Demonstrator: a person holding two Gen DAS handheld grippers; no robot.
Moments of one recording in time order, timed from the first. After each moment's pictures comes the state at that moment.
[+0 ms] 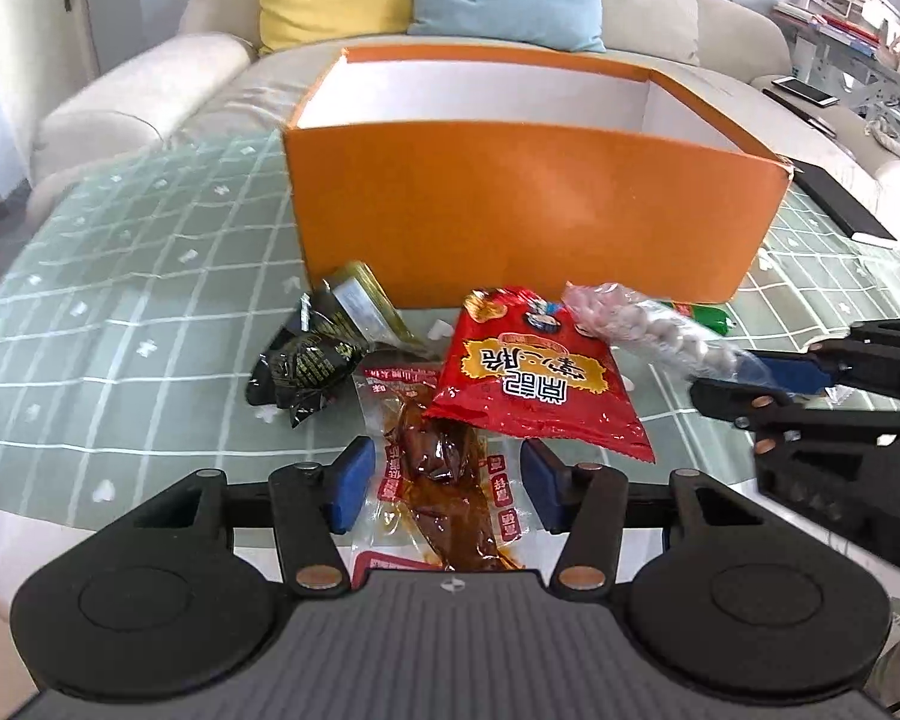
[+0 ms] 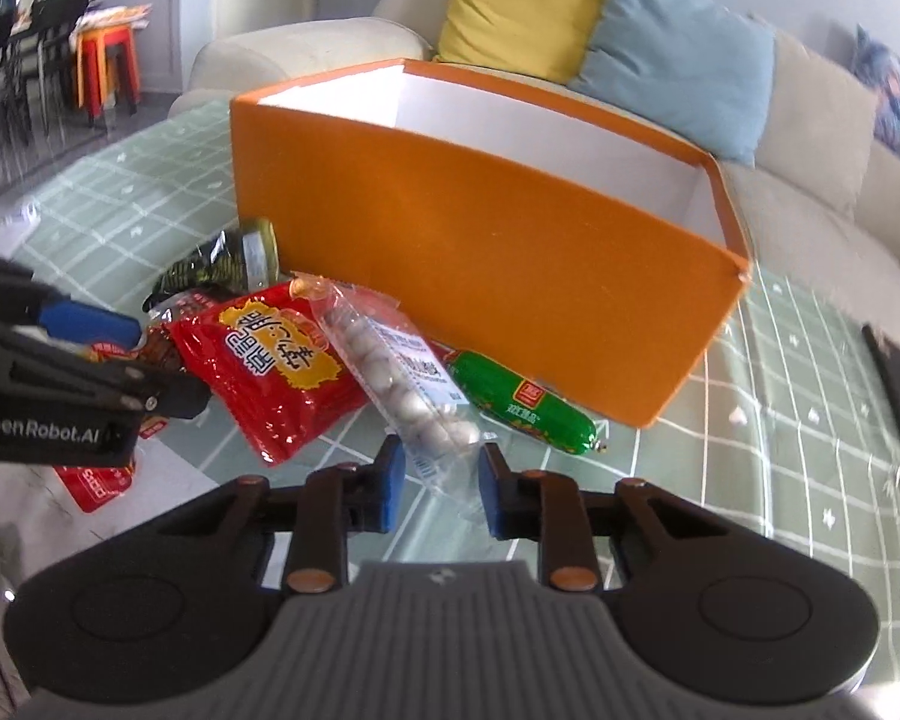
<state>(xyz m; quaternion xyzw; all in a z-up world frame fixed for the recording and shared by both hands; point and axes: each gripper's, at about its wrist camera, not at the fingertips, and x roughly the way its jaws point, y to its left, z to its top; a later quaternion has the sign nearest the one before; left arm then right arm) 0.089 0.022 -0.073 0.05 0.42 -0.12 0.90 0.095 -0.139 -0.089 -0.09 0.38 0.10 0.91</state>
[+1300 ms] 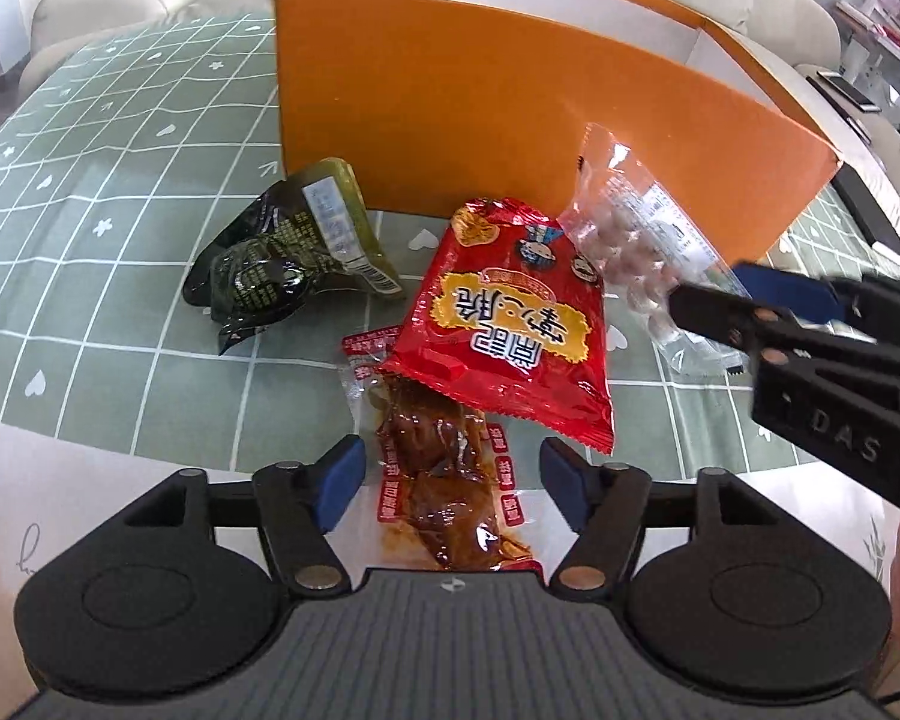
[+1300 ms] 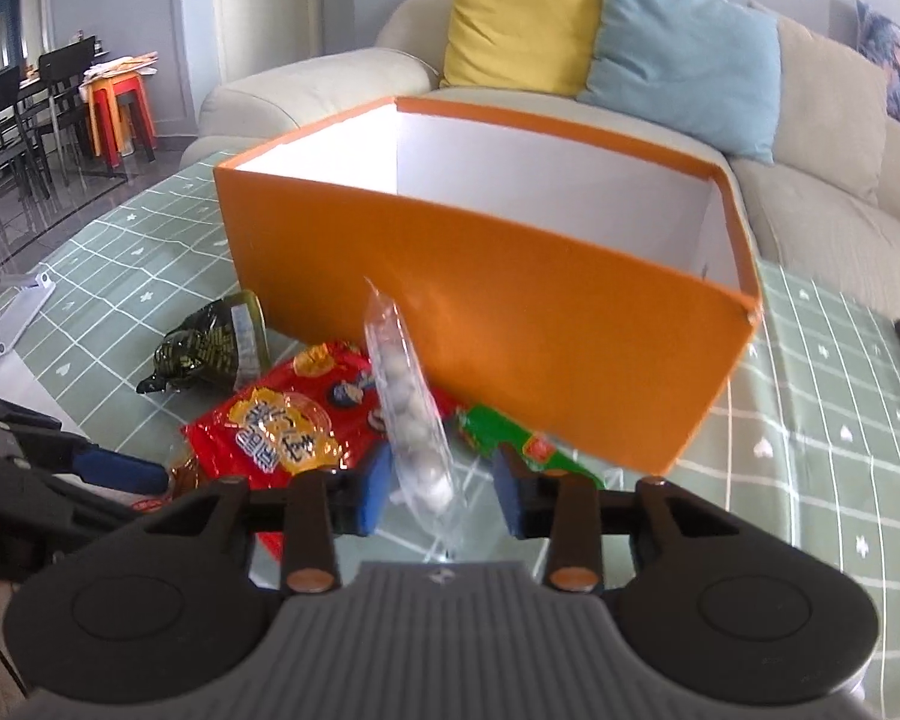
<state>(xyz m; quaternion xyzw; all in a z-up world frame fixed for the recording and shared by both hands) 0.114 0.007 -0.101 -0.02 0.52 -0.11 0.85 0.122 -0.151 -0.081 -0.06 0.36 0.13 0.92</state>
